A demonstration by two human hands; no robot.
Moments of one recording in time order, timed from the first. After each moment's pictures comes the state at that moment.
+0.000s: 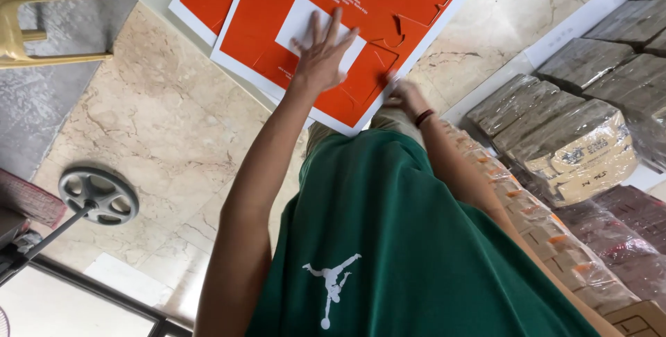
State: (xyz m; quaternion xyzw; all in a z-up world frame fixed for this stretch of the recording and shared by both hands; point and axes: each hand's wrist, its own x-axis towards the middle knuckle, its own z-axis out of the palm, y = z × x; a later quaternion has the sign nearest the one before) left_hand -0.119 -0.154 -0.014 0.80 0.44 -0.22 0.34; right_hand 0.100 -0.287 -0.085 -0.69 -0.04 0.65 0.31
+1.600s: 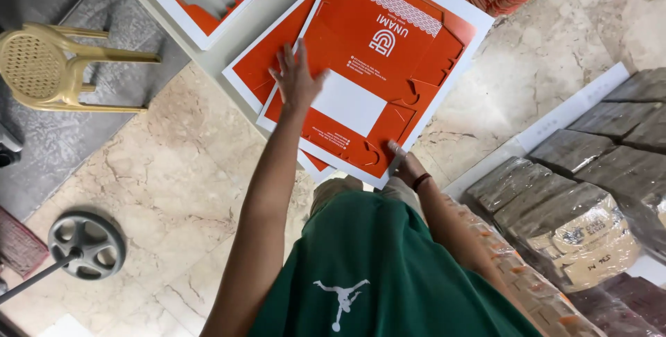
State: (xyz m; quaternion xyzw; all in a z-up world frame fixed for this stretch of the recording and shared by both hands) left_hand -0.188 -0.092 -0.018 0.71 0.69 -0.05 0.17; right_hand 0.075 -0.301 -0.077 -0.62 -0.08 0.75 0.21
